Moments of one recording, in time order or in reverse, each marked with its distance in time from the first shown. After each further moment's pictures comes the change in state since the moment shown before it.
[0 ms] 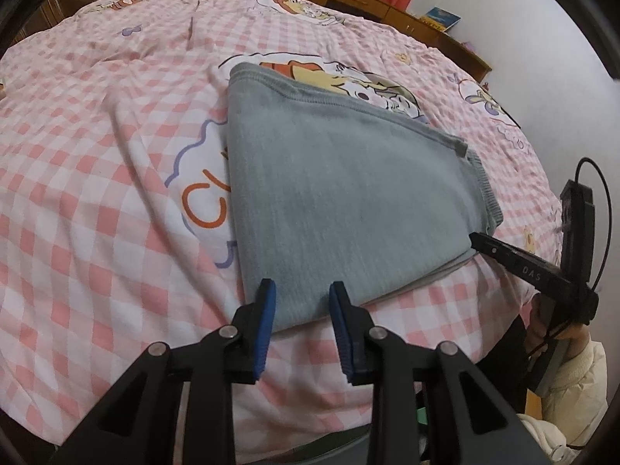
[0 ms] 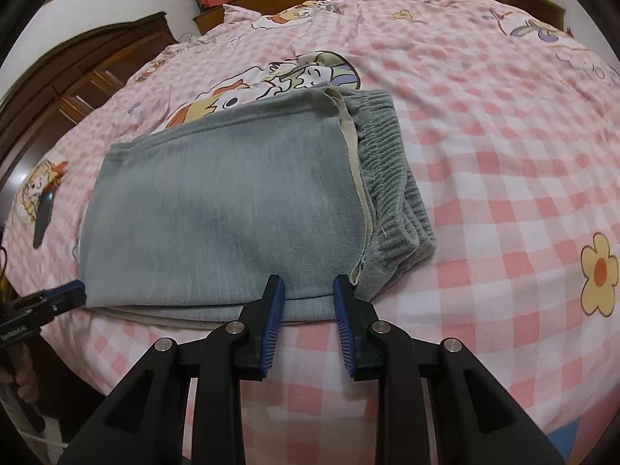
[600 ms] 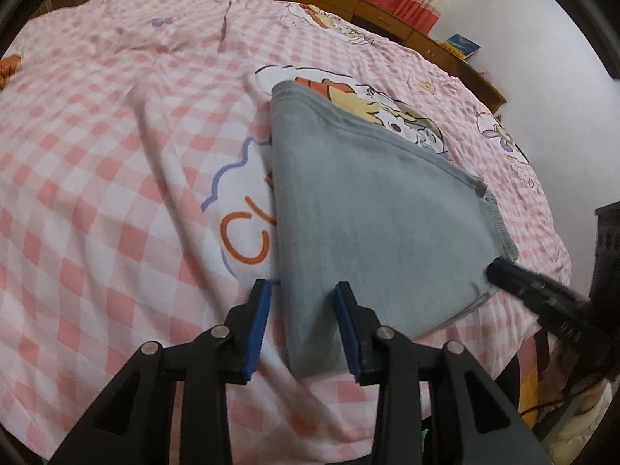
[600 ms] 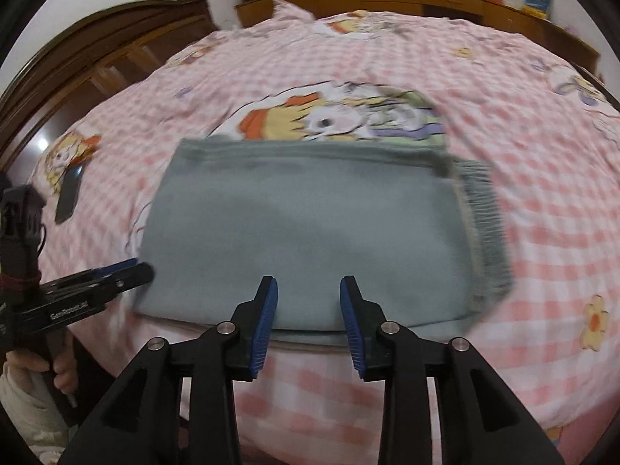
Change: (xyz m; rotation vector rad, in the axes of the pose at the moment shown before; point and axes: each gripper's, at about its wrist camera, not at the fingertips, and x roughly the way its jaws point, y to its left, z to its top) left arm 0.008 0.031 0.014 -0.113 -0.043 -0.017; right arm -0.013 0.088 0.019 -0.144 0.000 0.030
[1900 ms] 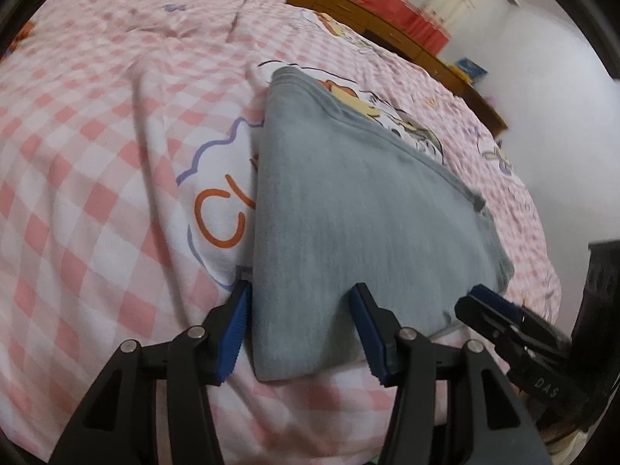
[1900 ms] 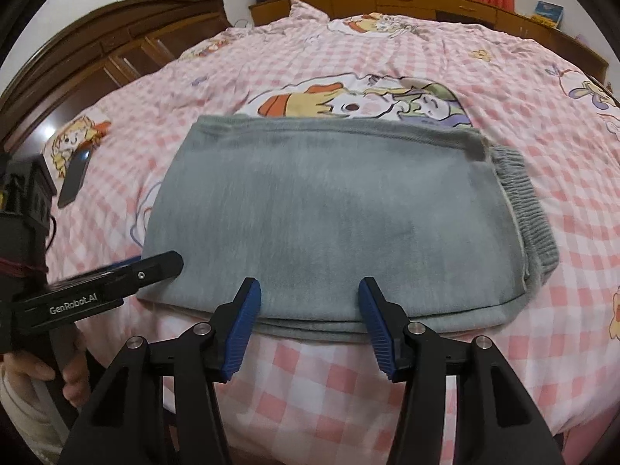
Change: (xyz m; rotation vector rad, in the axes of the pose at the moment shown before) left arm 0.015 -0.008 -0.014 -0.104 -0.047 -0.031; right arm 0.018 0.015 -0.018 -0.017 -0.036 0.017
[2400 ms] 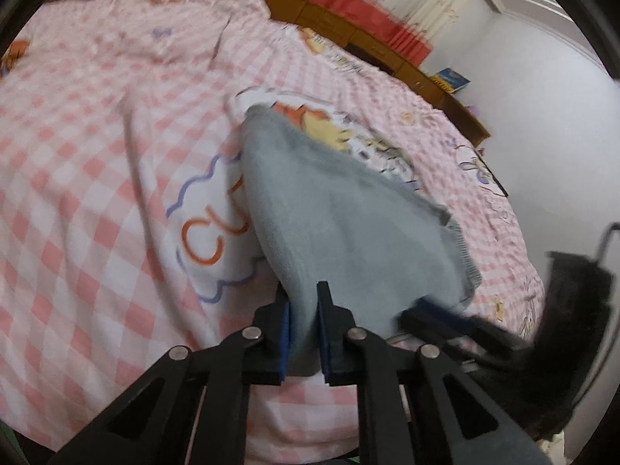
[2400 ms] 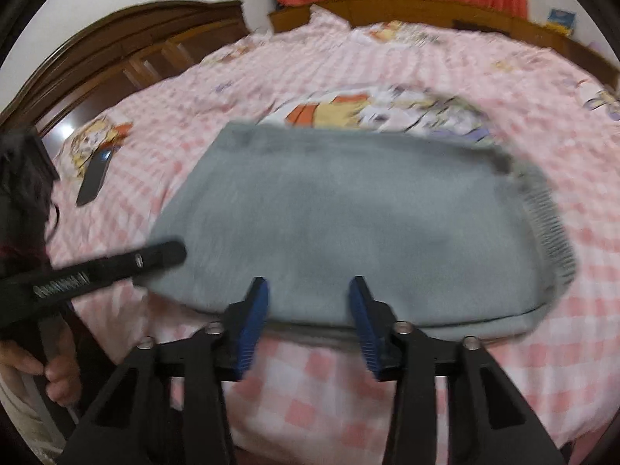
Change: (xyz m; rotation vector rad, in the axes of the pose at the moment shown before) left arm -0.037 -0.020 0.007 0.052 -0.063 -0.063; right arm 0.004 0.016 -0.002 -0.036 -0.006 0.089
